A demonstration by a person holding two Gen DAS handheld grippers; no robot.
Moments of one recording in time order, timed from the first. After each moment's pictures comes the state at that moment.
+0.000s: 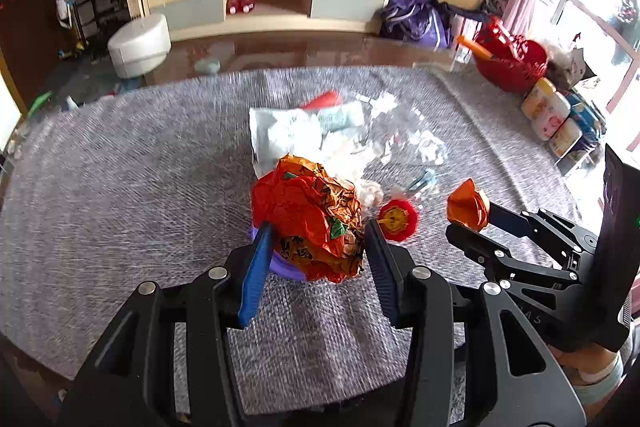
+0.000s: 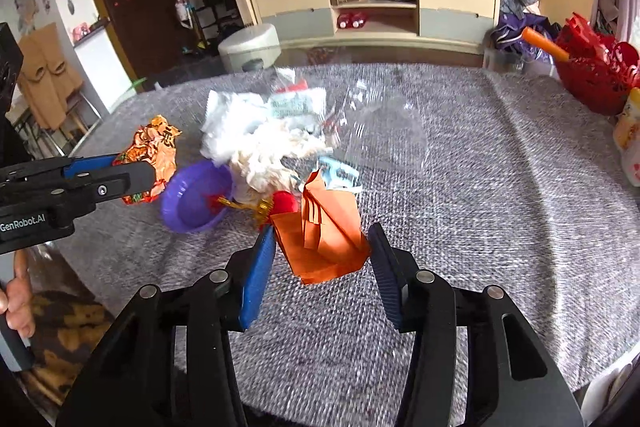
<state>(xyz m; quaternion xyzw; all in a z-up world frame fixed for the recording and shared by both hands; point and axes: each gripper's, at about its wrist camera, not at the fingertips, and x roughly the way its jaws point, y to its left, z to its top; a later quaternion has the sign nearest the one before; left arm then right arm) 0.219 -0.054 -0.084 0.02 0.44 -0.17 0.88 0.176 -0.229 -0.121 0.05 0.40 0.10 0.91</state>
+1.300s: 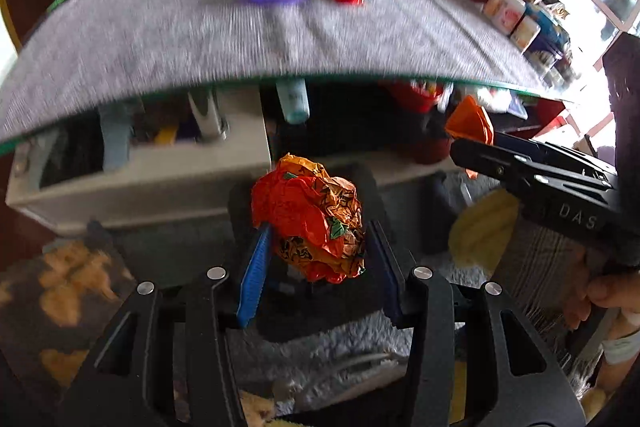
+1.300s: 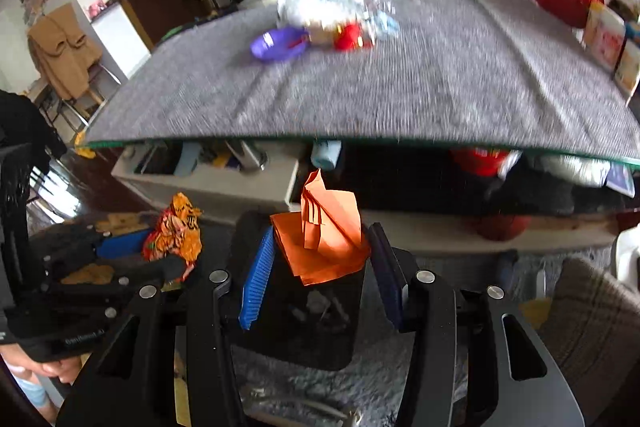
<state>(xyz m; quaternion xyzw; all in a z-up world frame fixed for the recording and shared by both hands) 0.013 -0.022 -0.178 0.01 0.52 -0.18 0.83 0.013 -0.190 -0.170 0.08 0.48 0.11 0.87</state>
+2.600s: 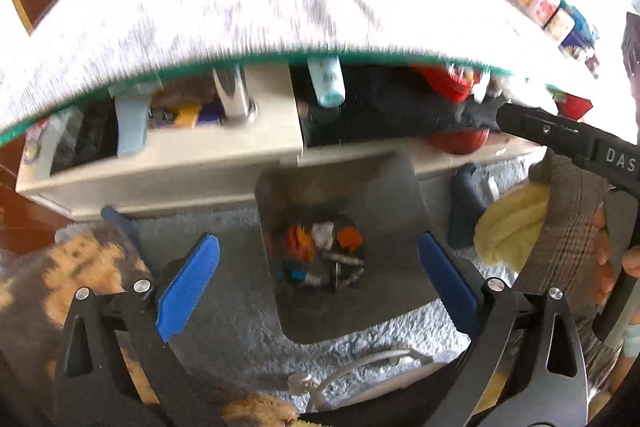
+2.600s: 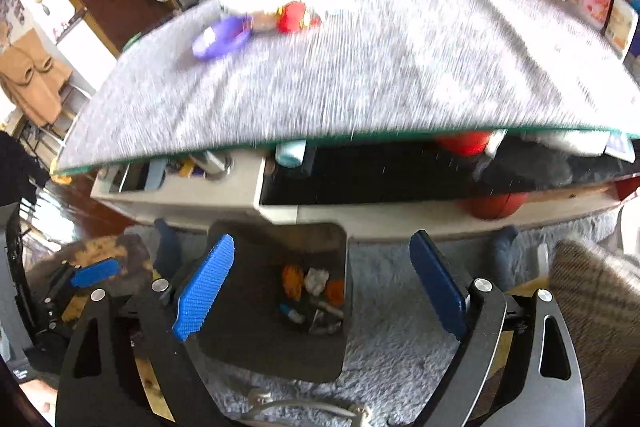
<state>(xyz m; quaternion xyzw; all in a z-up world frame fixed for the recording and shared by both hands) 0.035 -0.008 -0.181 0.02 0.54 -0.14 0.83 0.048 -0.222 -0.165 0.11 0.49 0.06 0.86</state>
